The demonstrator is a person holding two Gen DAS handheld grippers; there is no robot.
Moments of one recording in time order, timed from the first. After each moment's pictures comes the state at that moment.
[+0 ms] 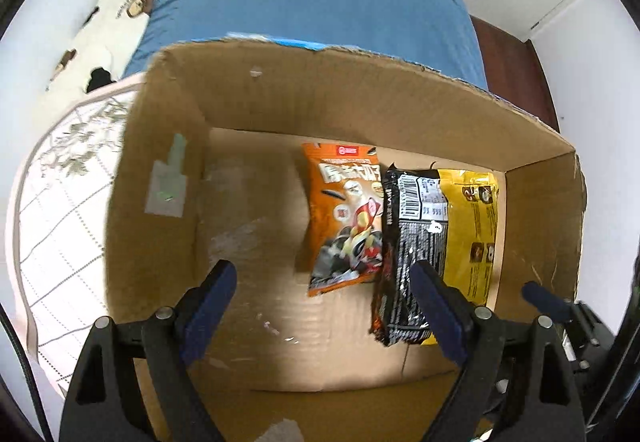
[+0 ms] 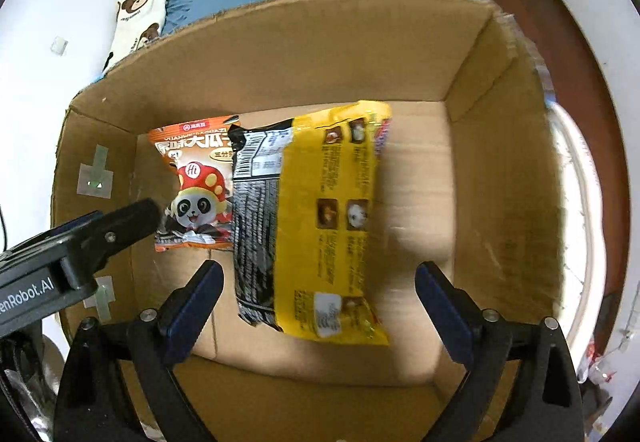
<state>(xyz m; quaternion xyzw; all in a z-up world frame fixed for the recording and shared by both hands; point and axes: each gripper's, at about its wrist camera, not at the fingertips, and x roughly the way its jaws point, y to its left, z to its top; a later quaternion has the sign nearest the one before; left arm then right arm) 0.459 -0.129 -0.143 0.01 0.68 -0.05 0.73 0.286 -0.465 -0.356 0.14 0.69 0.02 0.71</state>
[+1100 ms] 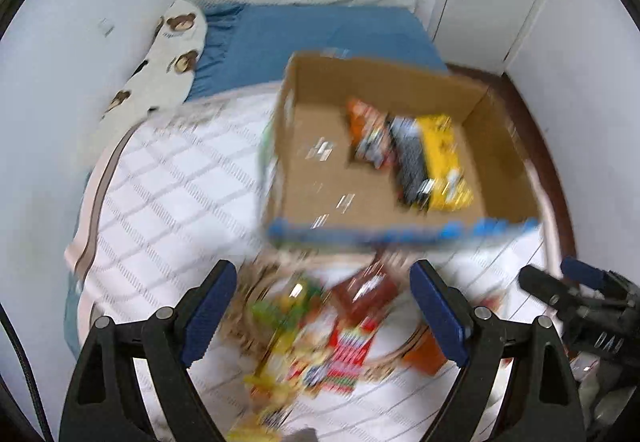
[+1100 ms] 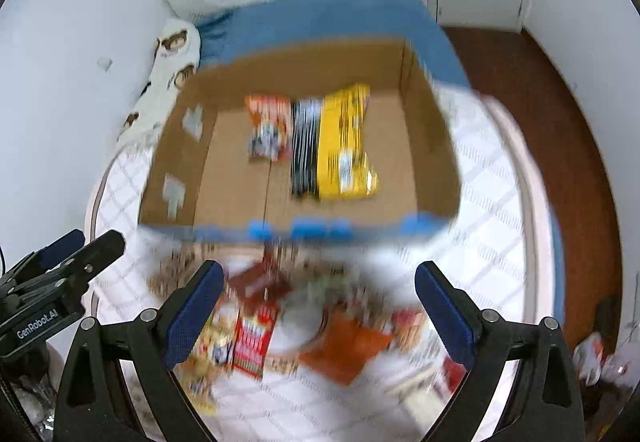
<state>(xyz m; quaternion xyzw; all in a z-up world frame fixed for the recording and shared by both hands) 0.241 -0.051 -0.040 0.05 0.57 -0.06 0.82 0.083 -0.381 -0.167 0.16 0.61 0.02 0.77</state>
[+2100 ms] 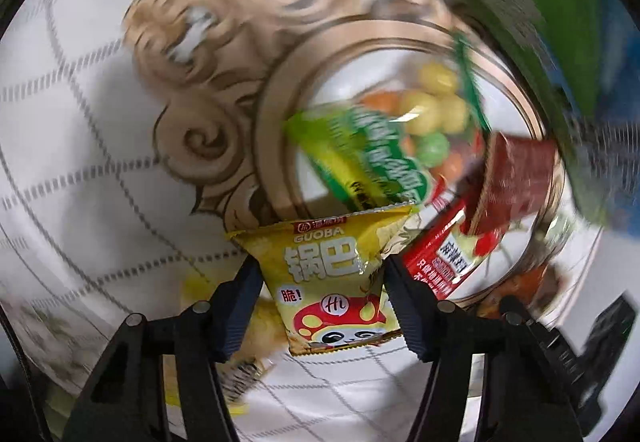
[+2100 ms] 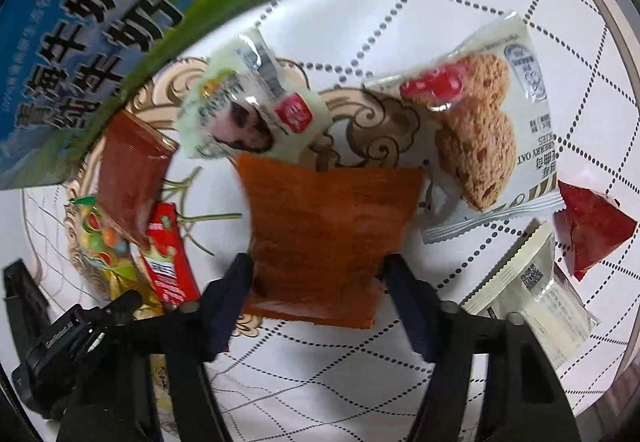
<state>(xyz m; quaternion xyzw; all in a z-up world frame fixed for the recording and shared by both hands) 0.218 0.030 -0.265 -0.14 0.76 0.02 0.64 0.026 -0.379 -0.339 0.28 0.72 -0.07 0.63</state>
